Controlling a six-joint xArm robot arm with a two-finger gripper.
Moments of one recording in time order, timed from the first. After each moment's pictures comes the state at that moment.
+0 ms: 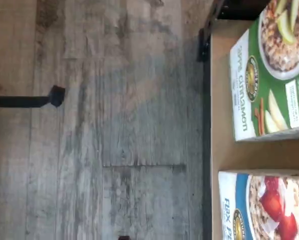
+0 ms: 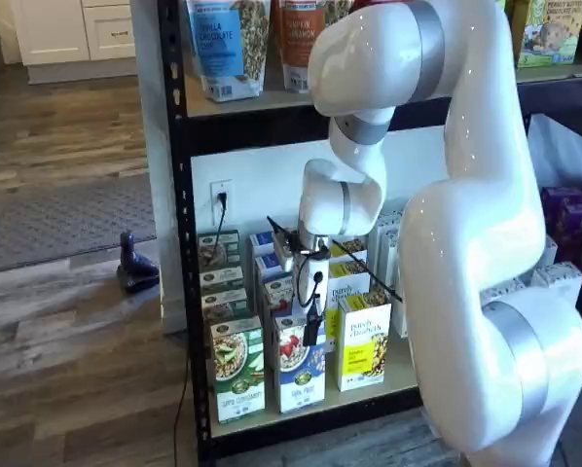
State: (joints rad) arm 0.14 0.63 -1.11 0.28 0.49 -1.67
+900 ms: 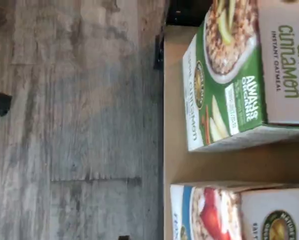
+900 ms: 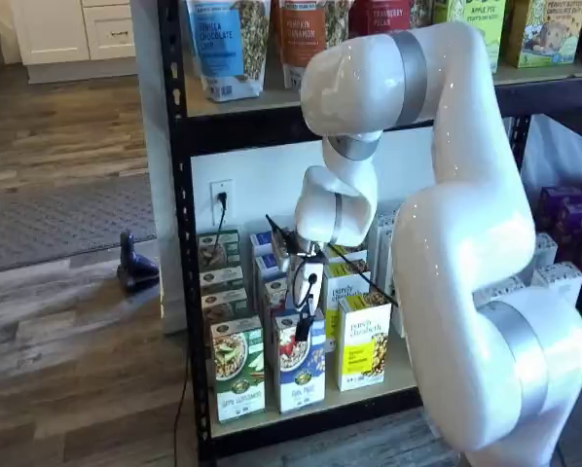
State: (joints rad) arm 0.14 0.78 -1.26 0.40 0.45 -1.78
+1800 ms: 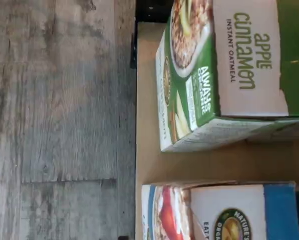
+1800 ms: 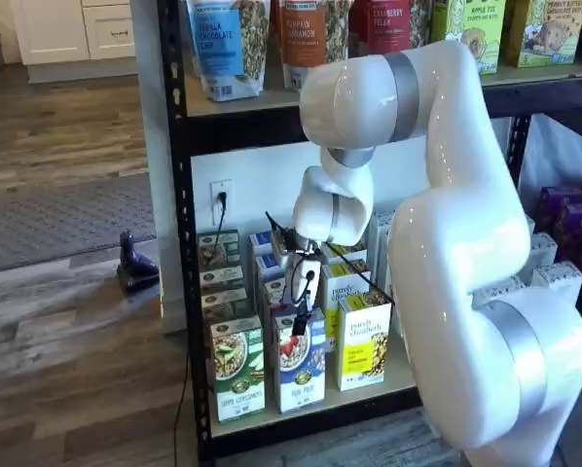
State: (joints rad) arm 0.12 0.87 -1.40 0.41 0.47 -1.80
